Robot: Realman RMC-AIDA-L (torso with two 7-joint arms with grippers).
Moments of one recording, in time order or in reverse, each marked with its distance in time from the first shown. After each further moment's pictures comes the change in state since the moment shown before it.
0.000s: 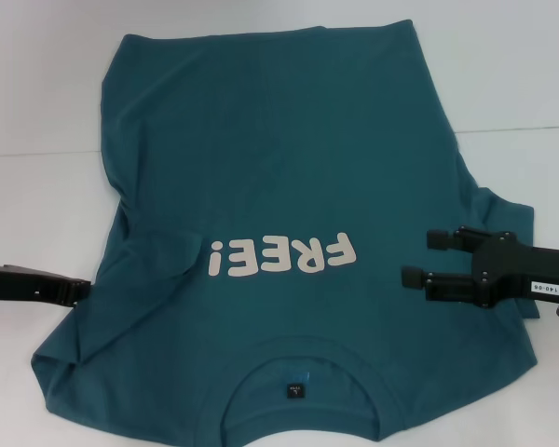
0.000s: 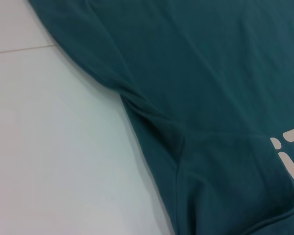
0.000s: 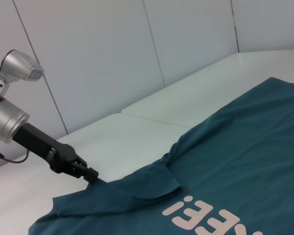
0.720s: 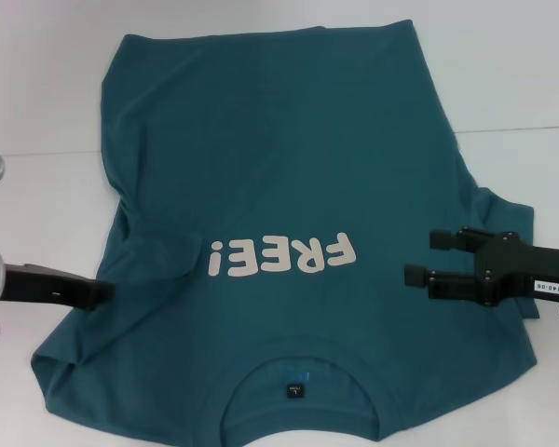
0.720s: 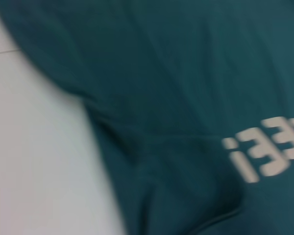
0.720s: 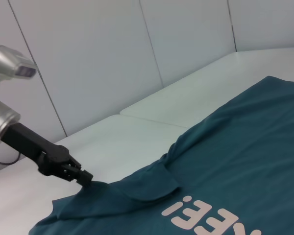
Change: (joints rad) left arm 0.020 -0.034 0.012 0.117 -0.018 0.123 -0.005; right arm -0.003 -0.003 0.000 0.000 0.003 -0.001 0.020
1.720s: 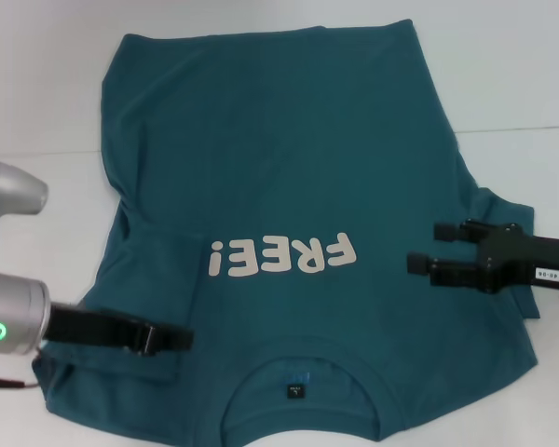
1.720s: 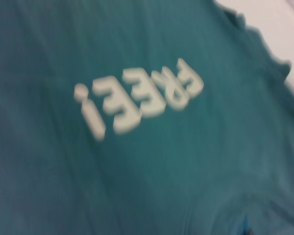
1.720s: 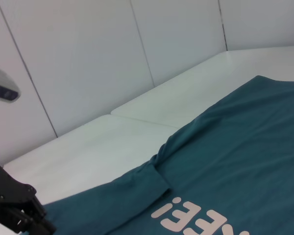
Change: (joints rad) left arm 0.071 0.003 0.165 0.029 -0.229 0.194 -0.069; right arm 0.016 -0.010 0.001 0.001 -0.004 0.023 0.042
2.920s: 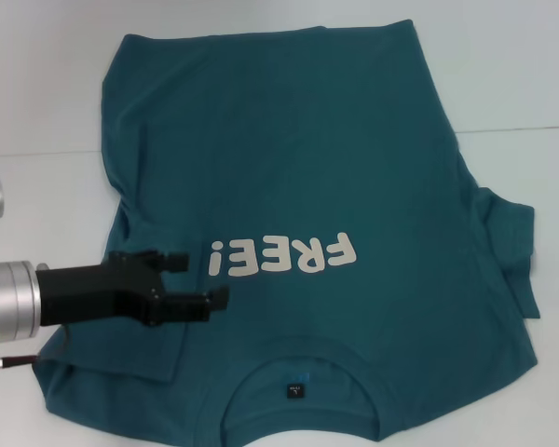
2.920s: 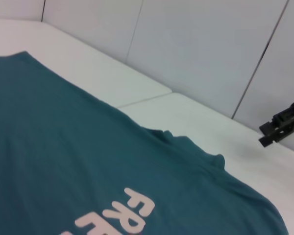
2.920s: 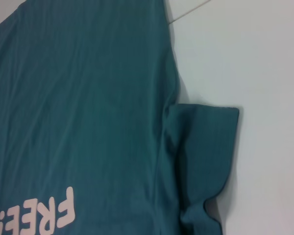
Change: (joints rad) left arm 0.032 0.011 -0.111 -0.163 -0.337 -0.054 0.580; right arm 0.113 -0.192 0.201 -0.149 -0.591 -0.048 1.091
